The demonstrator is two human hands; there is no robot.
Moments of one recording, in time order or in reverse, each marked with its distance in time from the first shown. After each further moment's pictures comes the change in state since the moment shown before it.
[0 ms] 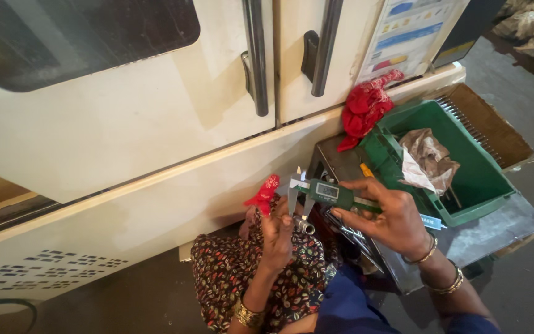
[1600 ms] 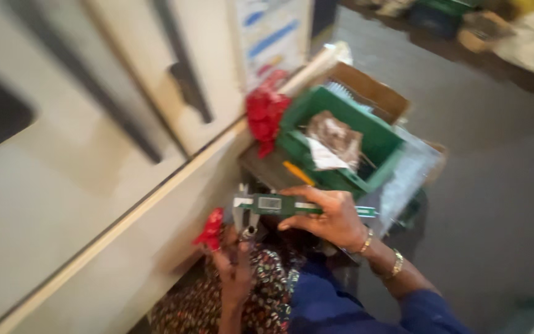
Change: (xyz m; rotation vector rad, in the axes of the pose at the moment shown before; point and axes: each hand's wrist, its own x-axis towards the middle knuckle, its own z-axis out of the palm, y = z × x) left_hand -0.012 -0.038 0.000 0.293 0.002 -0.248; right_hand -0.026 0.024 -0.016 -0.033 0.263 -0.030
